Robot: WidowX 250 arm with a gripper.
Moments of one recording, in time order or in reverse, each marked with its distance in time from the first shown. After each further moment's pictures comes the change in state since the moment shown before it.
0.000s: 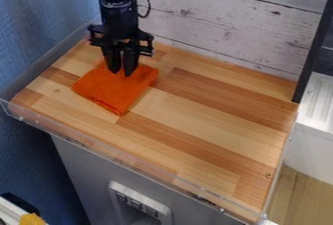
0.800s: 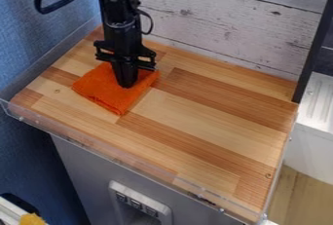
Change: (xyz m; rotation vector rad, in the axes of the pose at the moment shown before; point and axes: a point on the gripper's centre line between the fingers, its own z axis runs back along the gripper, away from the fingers) arm 0.003 -0.007 -0.029 -0.019 -0.039 -0.035
